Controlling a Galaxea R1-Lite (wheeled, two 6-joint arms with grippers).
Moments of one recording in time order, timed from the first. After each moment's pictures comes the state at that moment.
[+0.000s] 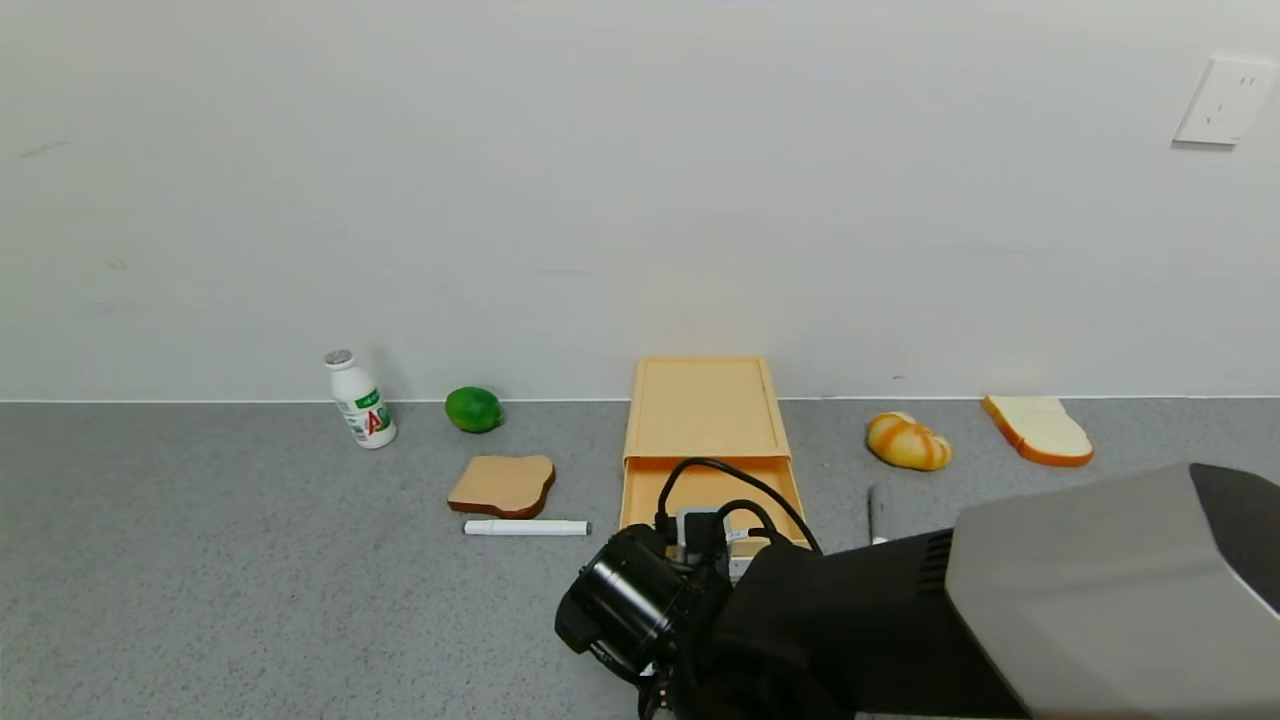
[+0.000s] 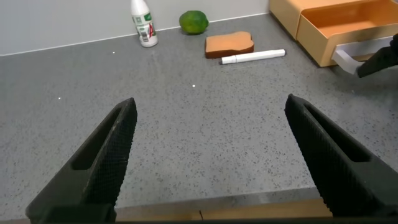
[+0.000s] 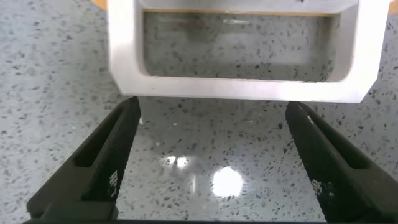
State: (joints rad) left arm 0.00 0.00 -0.02 0.01 -0.01 0.10; right arm 0.98 2.28 -1.50 0.34 -0.52 0.87
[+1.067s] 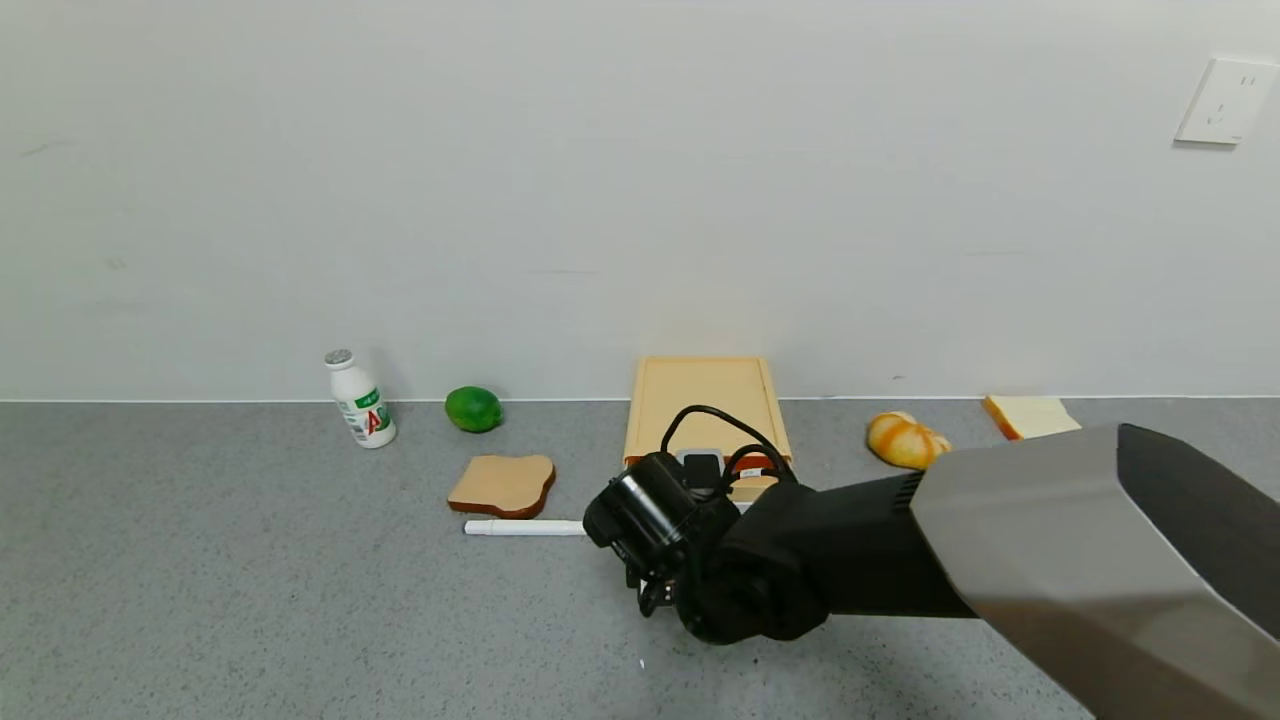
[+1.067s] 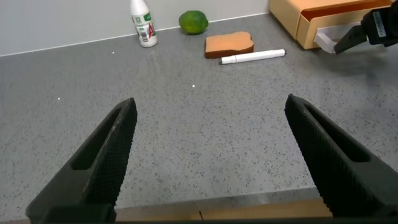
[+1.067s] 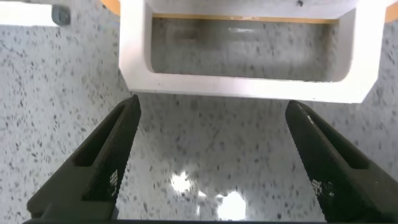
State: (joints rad) left arm 0.00 0.00 -0.02 0.01 -0.01 0.10; right arm 0.87 2.36 -1.65 0.27 -0.49 0.71
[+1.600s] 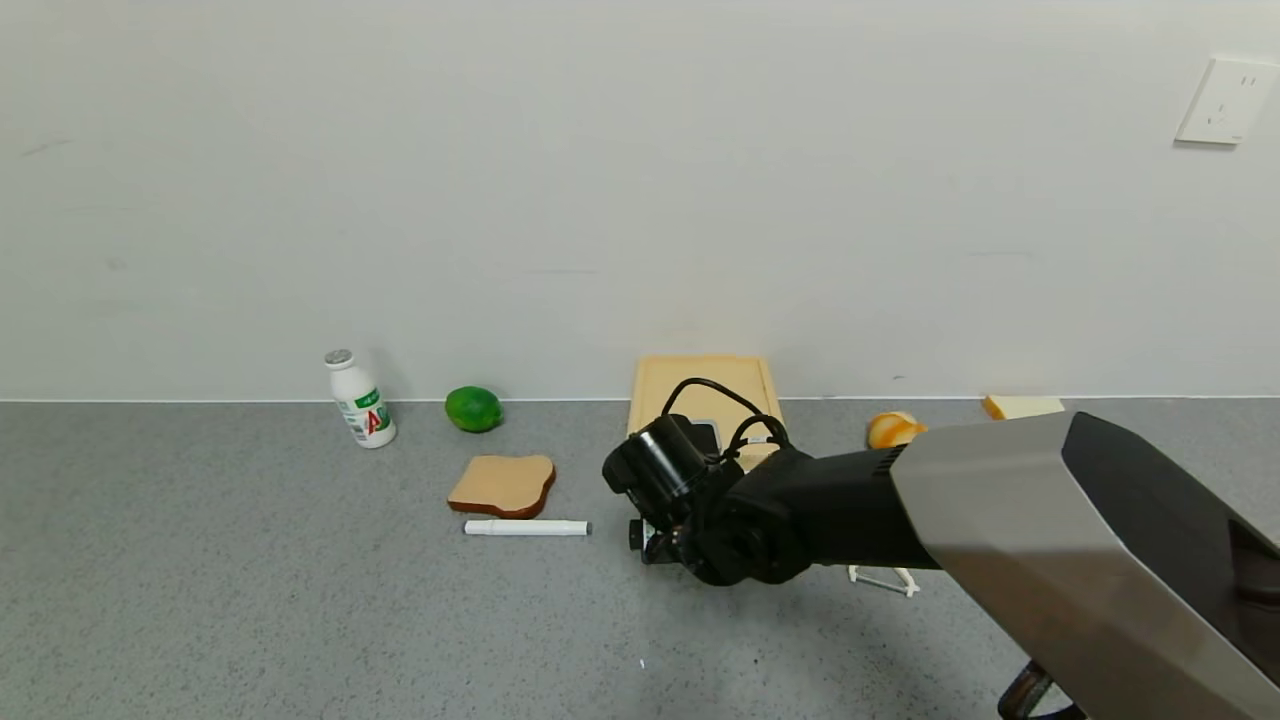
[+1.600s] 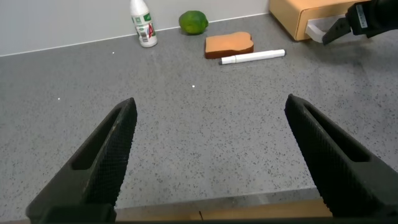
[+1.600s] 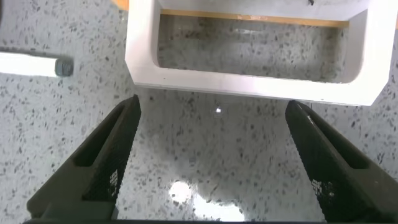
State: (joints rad) left arm 0.00 0.00 -0.02 0.01 -0.01 0.10; right arm 0.80 2.43 -1.79 0.25 -0.45 0.60
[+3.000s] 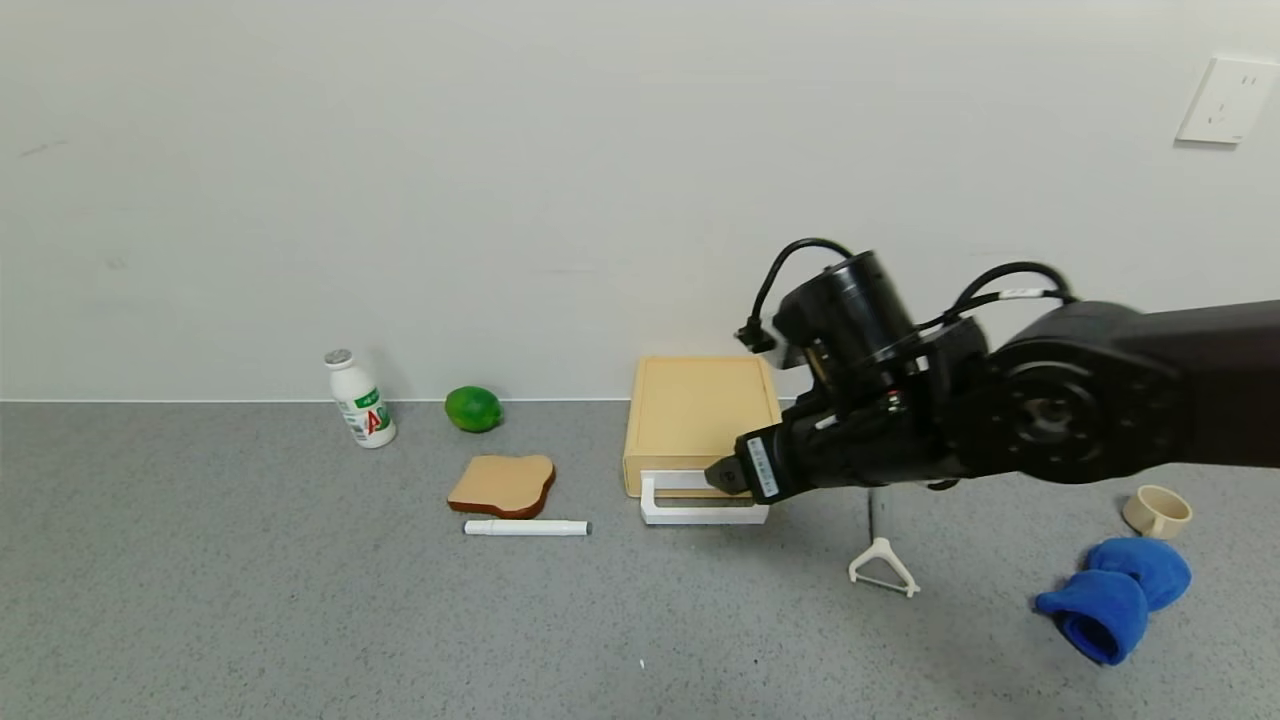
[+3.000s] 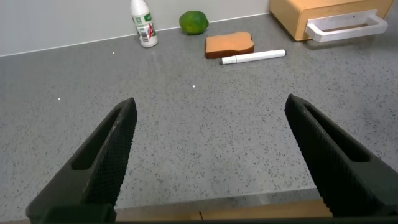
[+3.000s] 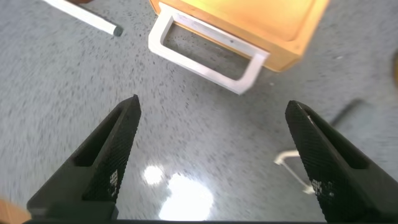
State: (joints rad) left arm 0.00 0.00 -0.02 0.01 -0.01 0.10; right arm 0.66 1.94 -1.50 0.29 -0.13 0.18
